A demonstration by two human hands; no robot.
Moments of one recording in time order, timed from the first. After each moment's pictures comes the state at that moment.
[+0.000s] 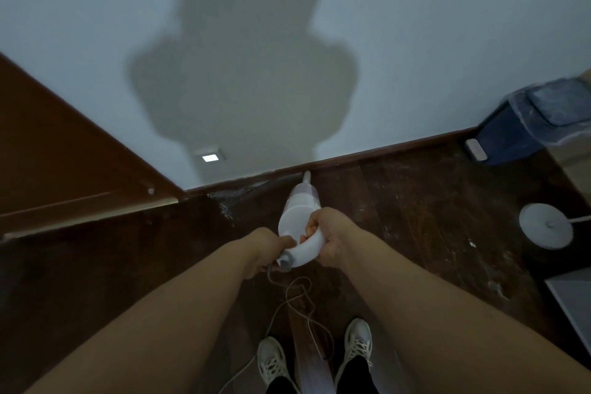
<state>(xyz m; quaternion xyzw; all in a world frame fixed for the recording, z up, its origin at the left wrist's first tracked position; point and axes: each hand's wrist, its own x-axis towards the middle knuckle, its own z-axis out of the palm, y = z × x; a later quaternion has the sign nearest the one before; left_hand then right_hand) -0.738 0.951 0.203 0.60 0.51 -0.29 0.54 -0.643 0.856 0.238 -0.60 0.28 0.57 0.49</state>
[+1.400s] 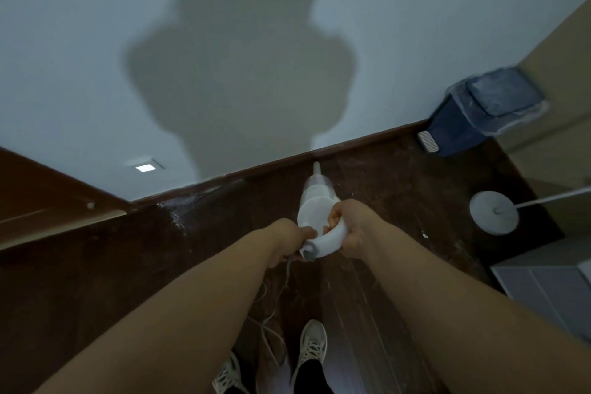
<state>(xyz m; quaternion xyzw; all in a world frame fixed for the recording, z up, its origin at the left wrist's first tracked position) -0.574 0.810 0.193 0.62 0.46 -0.34 0.54 -0.491 0.707 0.226 -0.63 0.31 0.50 0.51</state>
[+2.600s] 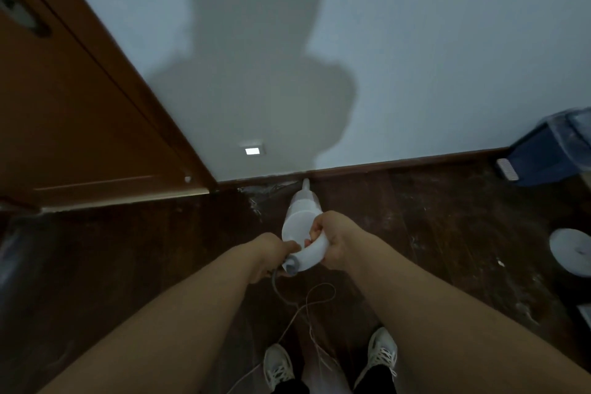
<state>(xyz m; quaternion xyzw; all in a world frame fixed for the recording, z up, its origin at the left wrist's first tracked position) -0.845 1.007 0.198 0.57 0.54 -0.27 0.56 -0.740 0.922 0.226 -0.63 0.24 0.59 0.45</state>
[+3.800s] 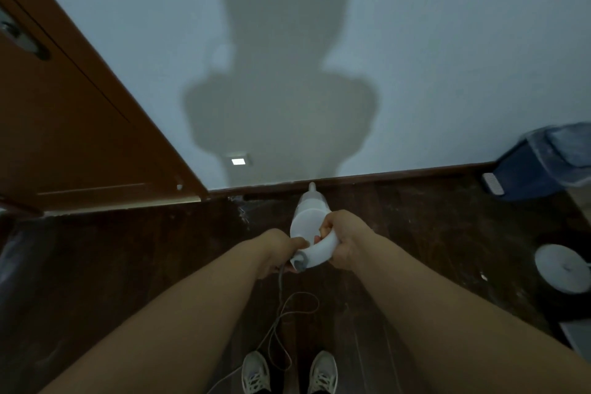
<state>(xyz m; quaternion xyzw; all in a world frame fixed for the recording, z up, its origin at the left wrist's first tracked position) -0.780 0.927 0.262 0.58 0.54 -0.23 0.57 -0.676 0.845 0.273 -0.63 0.24 0.56 0.48</state>
